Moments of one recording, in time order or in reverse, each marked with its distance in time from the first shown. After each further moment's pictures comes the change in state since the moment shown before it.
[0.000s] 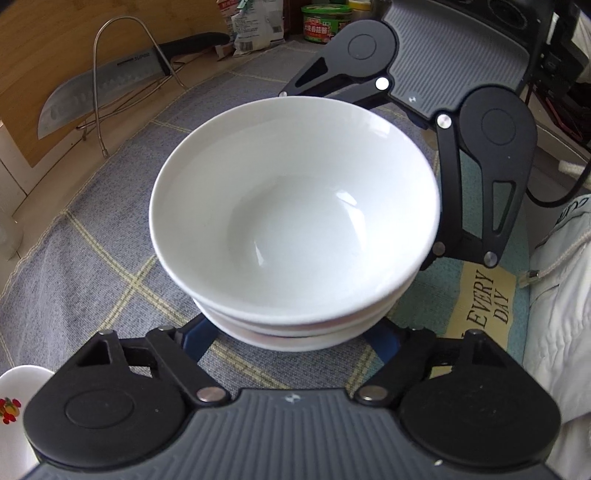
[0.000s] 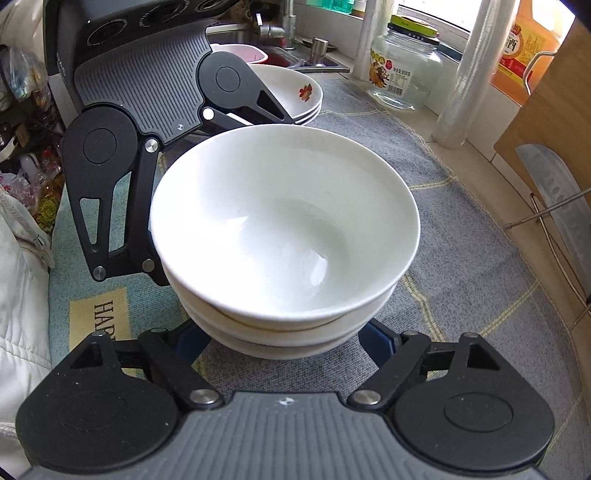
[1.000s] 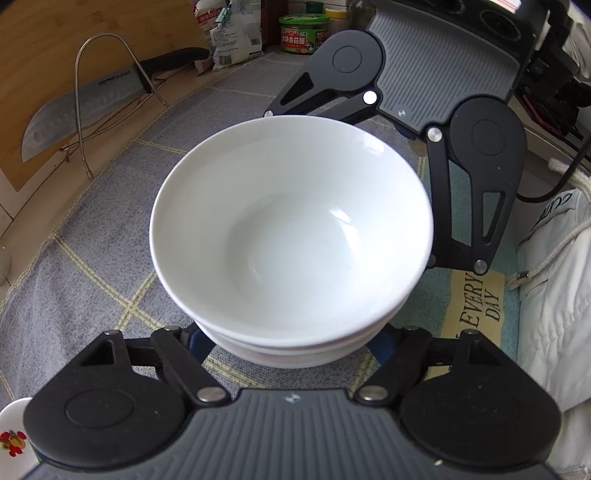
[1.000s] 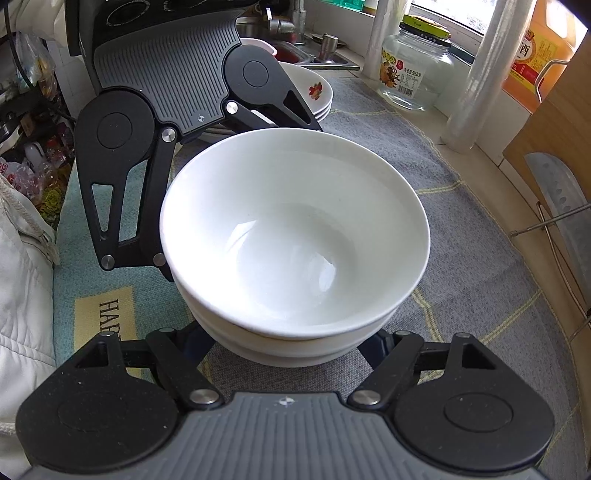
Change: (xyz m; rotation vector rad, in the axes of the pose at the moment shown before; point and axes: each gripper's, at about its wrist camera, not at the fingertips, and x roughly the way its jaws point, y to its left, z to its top) left arm -0.005 0.006 0.003 0.059 -0.031 -0.055; right arm -0.002 0.001 0.004 -0.019 0.023 0.003
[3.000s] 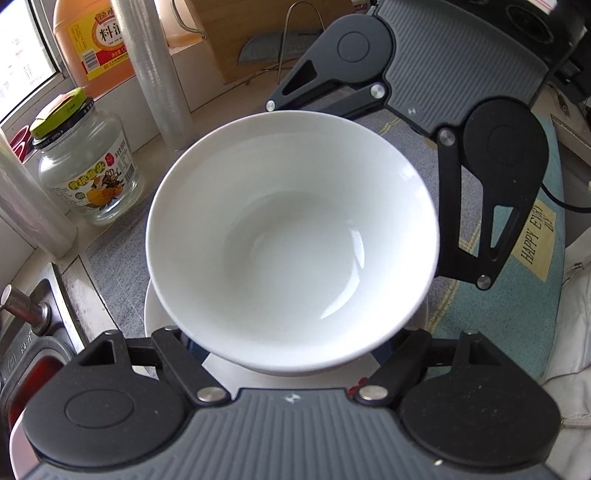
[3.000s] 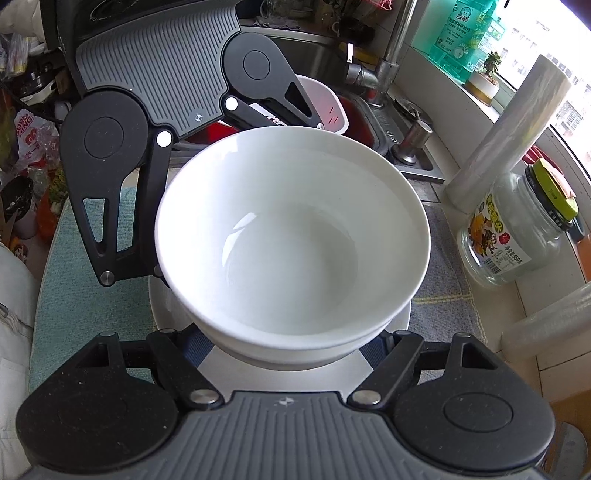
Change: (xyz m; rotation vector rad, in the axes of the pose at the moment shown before) left arm -0.121 0.084 -0.123 -0.222 0.041 0.230; right arm 0.072 0.041 0.187 -0.273 0.003 0.040
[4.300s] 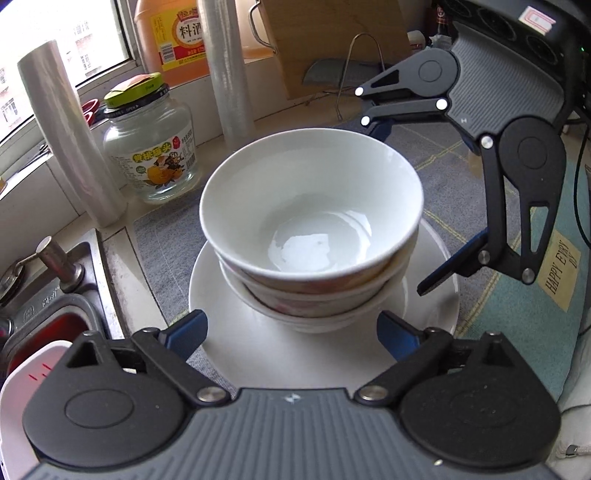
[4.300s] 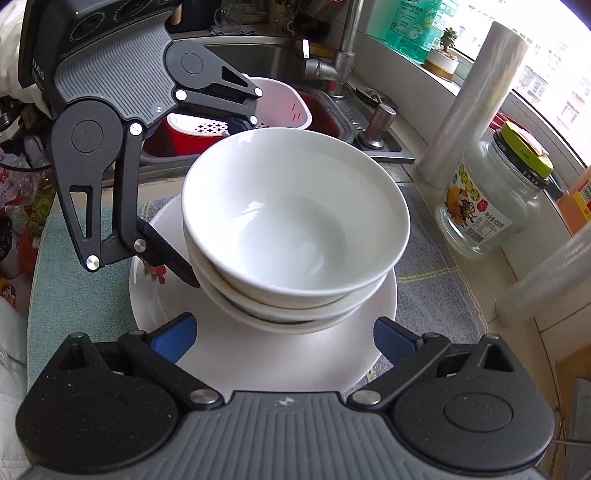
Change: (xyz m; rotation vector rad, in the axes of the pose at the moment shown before) left arm -0.023 0.010 -0.037 -0.167 -0.124 0.115; right arm -0.005 -0.002 -0.011 0.159 -0.019 -0.068
